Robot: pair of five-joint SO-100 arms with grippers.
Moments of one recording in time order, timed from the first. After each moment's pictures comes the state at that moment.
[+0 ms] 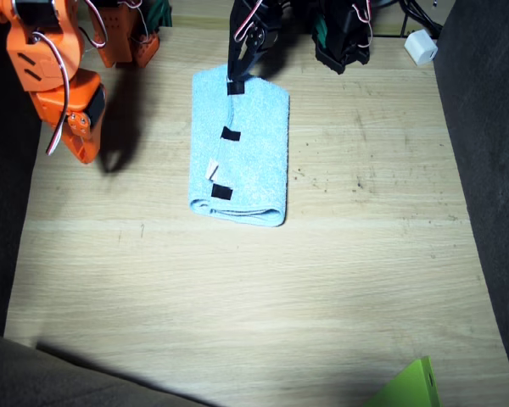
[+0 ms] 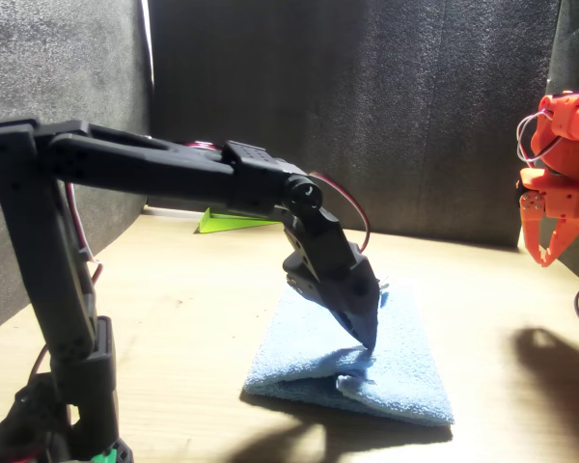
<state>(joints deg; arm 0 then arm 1) -3.0 85.1 101.1 61.5 71.1 90.8 75.1 73.2 95.4 104.2</state>
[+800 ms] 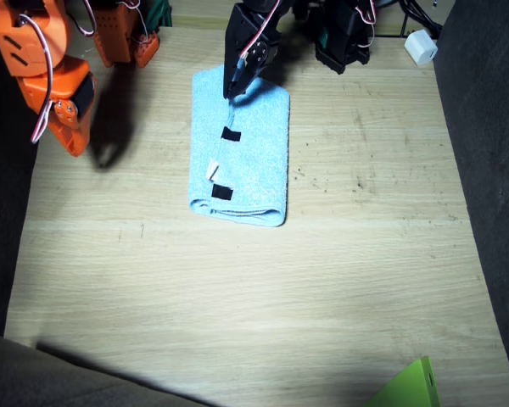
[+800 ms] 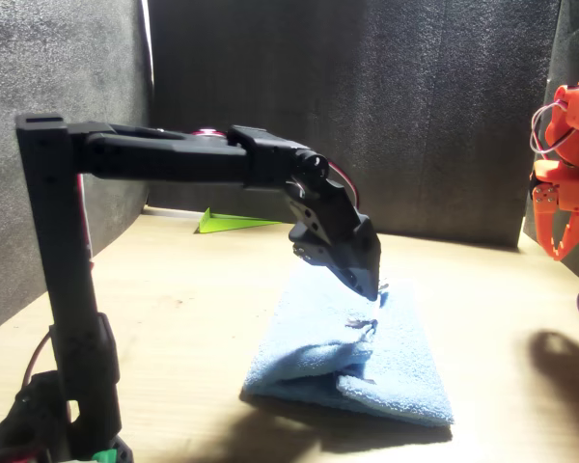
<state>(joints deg) 9.4 84.1 93.6 62.1 69.2 88.7 76.3 73.0 96.7 103.7</state>
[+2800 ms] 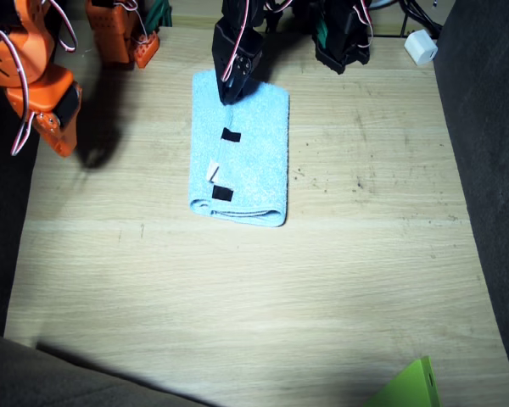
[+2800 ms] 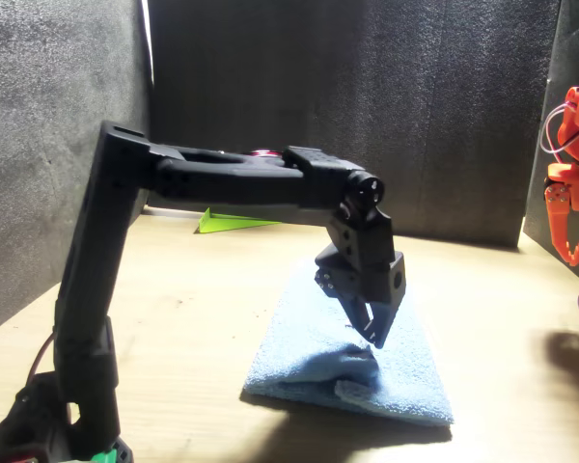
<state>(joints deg) 6.1 55.8 53.8 91.9 63.1 86.9 69.6 63.4 104.2 105.5</state>
